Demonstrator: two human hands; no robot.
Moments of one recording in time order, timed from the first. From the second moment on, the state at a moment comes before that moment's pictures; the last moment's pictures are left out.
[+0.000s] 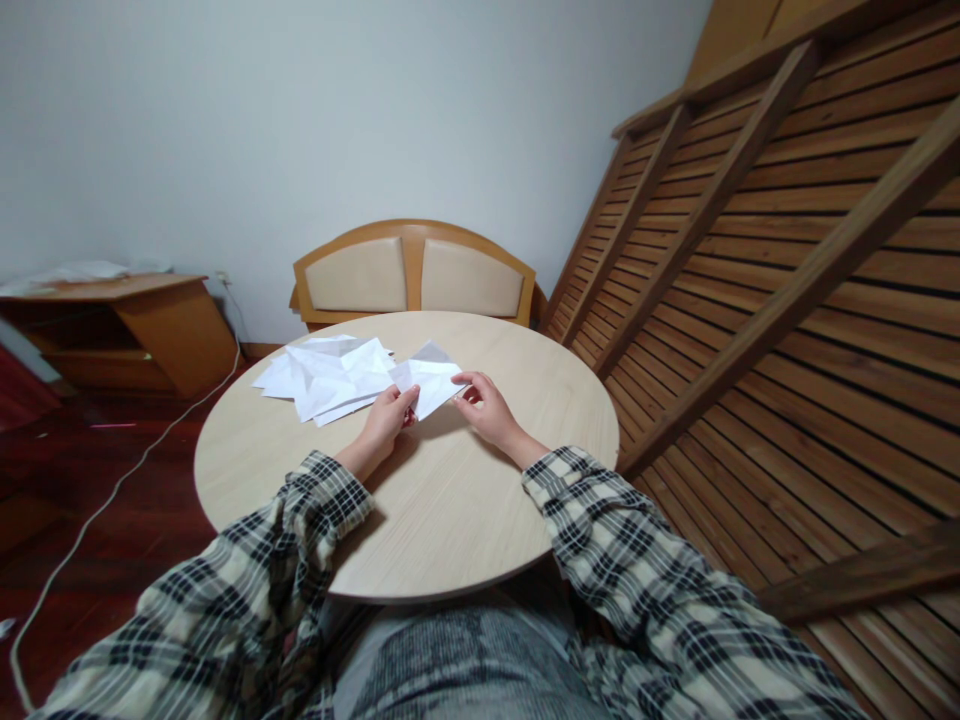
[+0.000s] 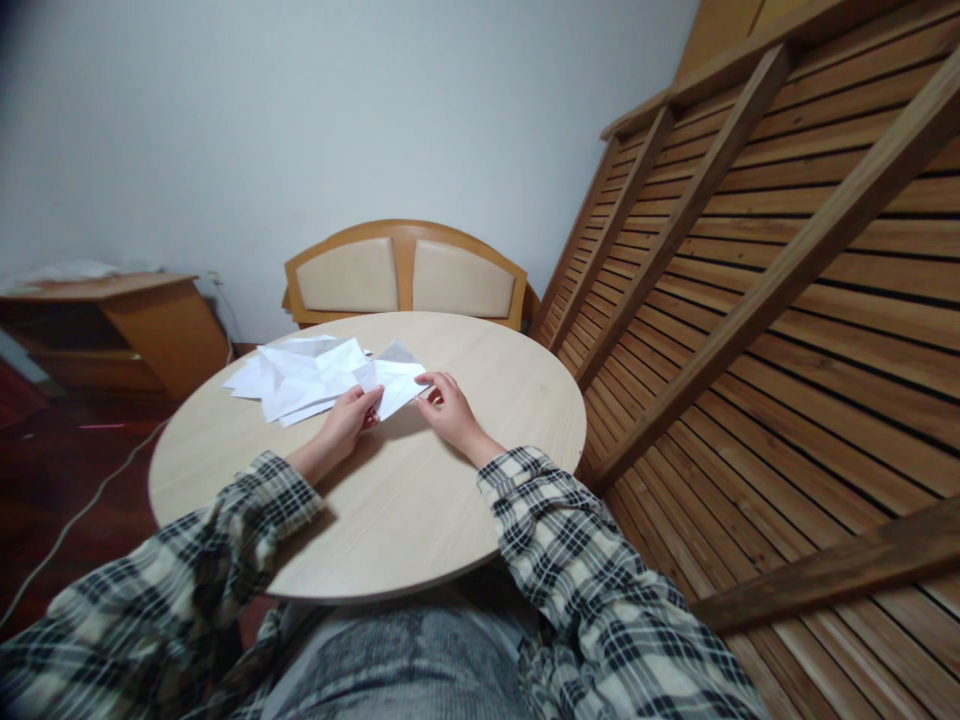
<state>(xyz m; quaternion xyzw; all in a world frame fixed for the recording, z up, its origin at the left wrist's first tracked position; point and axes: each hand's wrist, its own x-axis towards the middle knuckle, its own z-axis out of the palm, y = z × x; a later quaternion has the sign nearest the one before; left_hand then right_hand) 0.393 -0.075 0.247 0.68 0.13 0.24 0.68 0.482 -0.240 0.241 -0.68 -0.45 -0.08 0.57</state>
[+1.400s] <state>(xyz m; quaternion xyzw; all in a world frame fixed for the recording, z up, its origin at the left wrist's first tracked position) 0.390 -0.078 0.249 0.65 0.12 0.21 0.72 0.493 -0.238 0.233 -0.71 -0.41 -0.10 0.56</state>
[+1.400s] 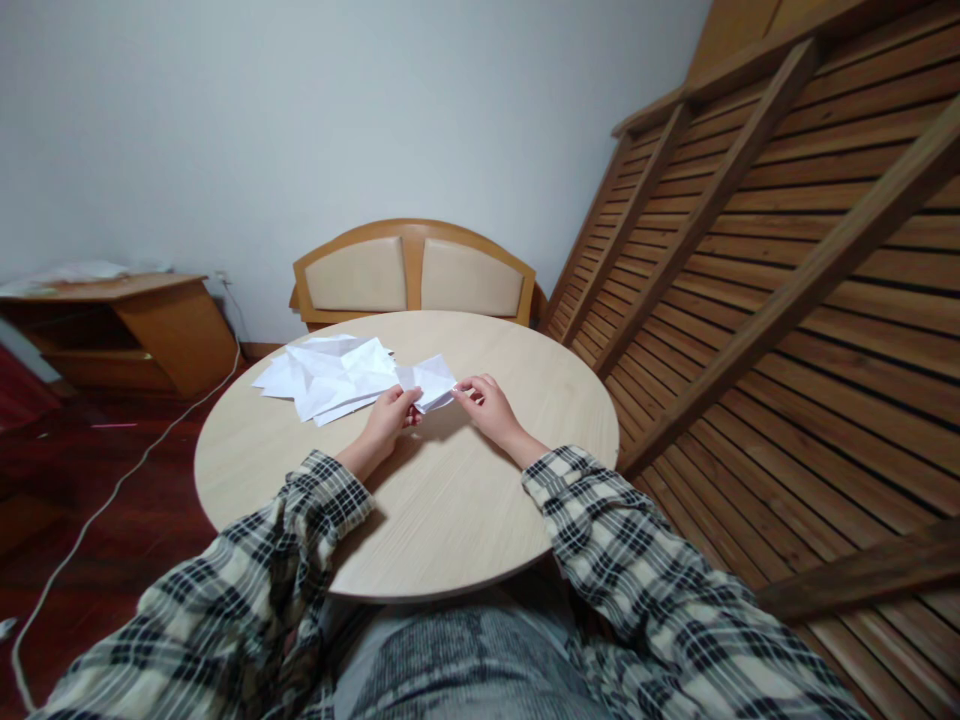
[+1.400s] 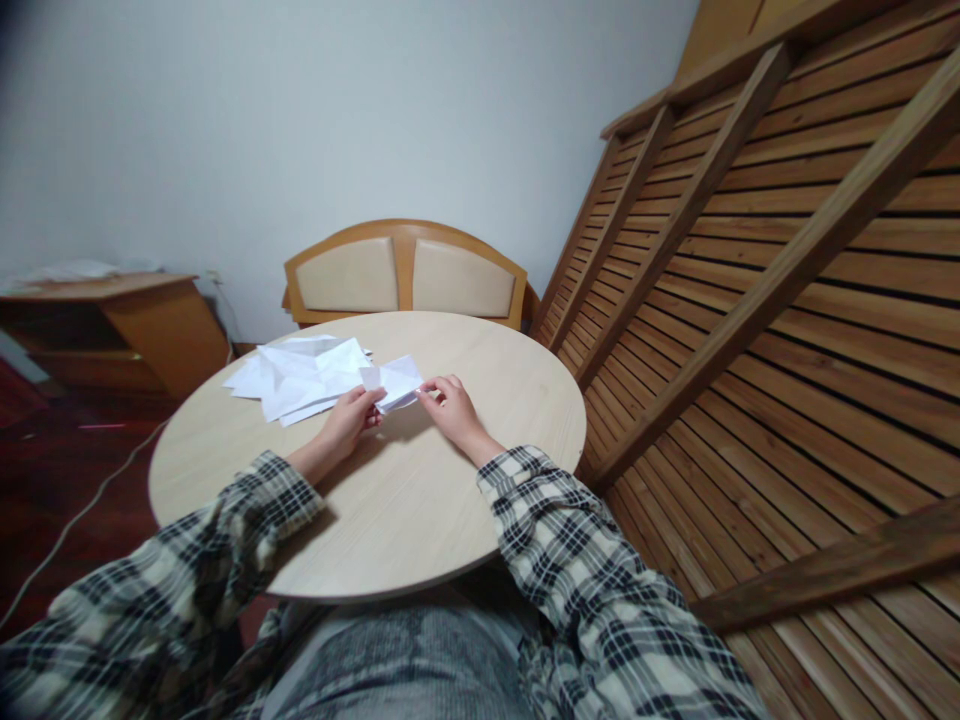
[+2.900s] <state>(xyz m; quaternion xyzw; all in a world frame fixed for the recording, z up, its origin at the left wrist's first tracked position) 0.383 -0.082 0.245 0.65 0.03 0.11 0.75 0.497 -0.238 0.235 -0.70 -0.36 -0.14 0.60</state>
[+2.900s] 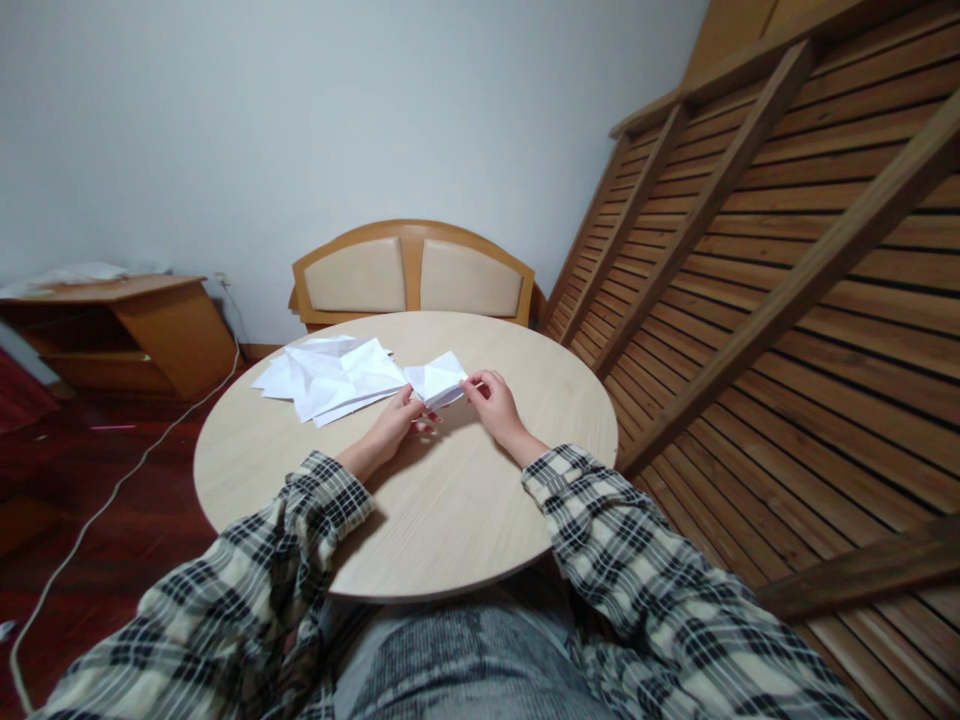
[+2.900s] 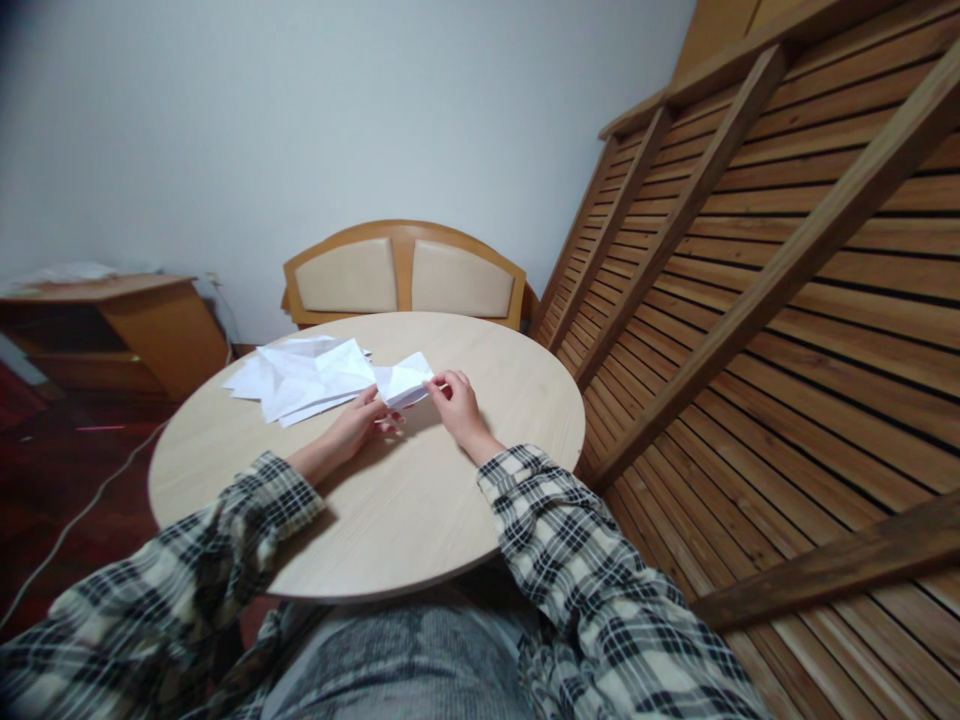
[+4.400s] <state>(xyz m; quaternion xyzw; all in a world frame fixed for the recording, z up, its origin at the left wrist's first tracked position) 0.395 -0.041 0.245 0.77 0.04 0.32 0.55 0.484 -0.238 0.237 -0.71 -0.43 -0.04 0.55</state>
